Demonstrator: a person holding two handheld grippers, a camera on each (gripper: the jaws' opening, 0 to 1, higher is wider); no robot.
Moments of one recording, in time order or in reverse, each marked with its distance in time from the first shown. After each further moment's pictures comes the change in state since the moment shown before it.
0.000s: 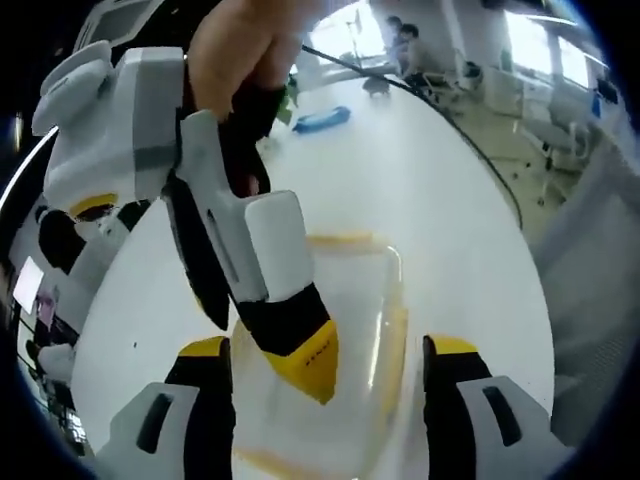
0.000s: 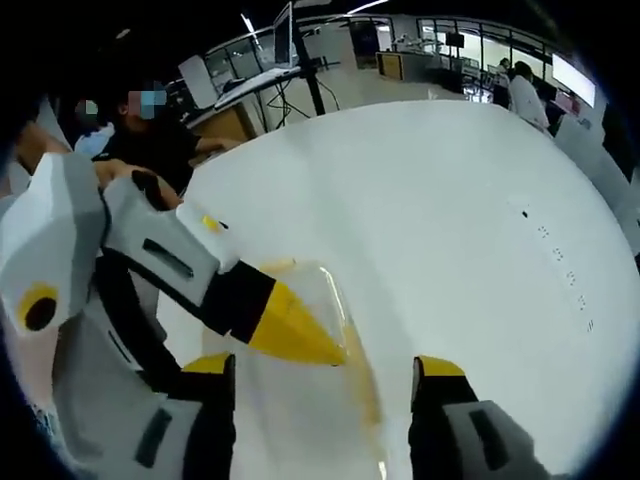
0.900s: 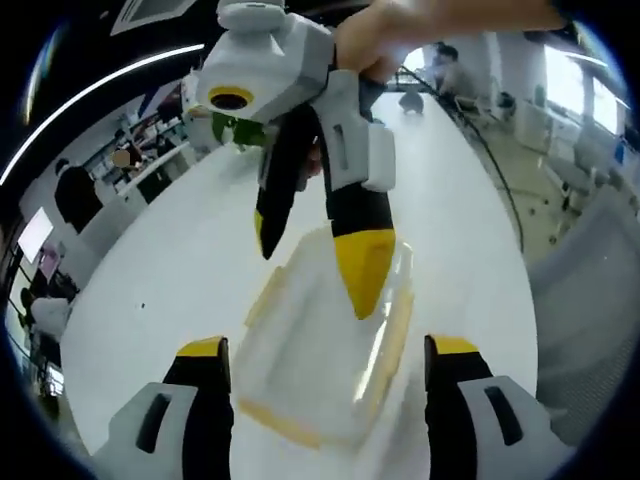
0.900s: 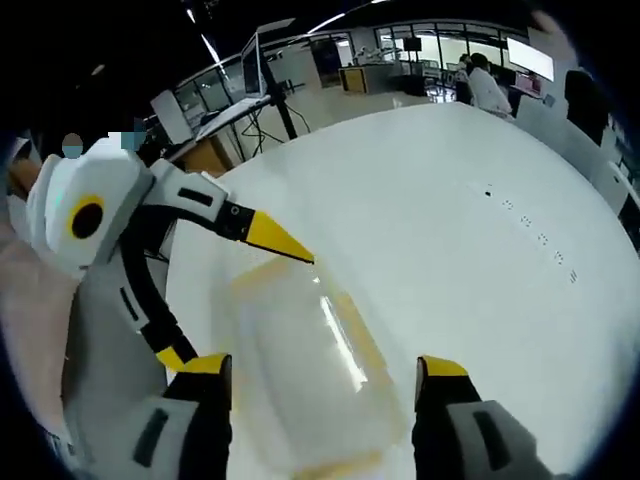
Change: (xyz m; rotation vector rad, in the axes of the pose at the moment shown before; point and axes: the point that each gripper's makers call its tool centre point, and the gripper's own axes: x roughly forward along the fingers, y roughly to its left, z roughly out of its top) left arm -0.026 0.012 -0.019 -0.153 -0.009 0.053; right arm -0.032 0.008 -0.020 0.097 -0.100 -0.045
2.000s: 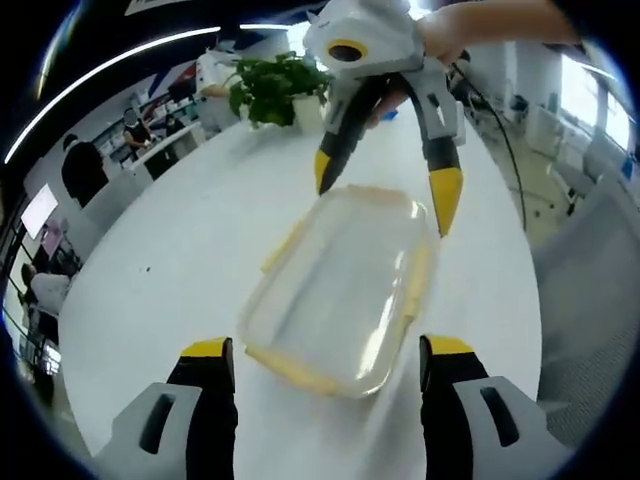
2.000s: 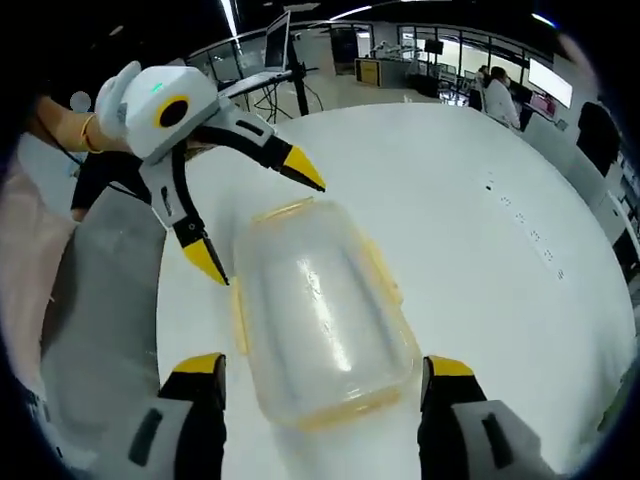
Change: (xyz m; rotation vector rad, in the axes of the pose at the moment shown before) left arm -0.010 0.014 -0.037 -0.056 0.059 0.018; right arm -0.011 0.012 -0.045 -0.121 0.082 -0.064
